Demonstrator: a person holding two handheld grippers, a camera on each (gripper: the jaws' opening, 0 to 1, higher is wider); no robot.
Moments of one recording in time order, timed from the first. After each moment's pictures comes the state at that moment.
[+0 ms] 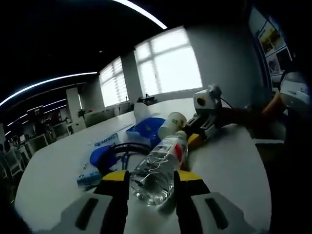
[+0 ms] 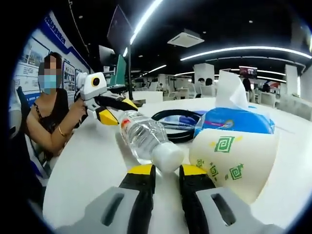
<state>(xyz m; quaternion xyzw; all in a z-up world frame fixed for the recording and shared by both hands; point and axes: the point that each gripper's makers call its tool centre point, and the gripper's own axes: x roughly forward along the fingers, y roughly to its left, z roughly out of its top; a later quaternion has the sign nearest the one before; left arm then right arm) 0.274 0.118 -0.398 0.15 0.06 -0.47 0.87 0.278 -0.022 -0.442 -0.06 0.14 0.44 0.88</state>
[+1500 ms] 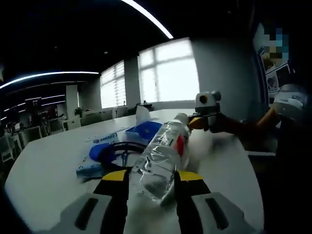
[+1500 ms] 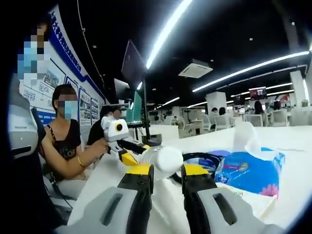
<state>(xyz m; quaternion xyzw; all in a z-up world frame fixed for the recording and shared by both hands) 0.268 0.137 -0.399 0.08 0.06 -0.49 0.86 0.256 0.002 -0.362 0.03 0.00 0.50 0.86</state>
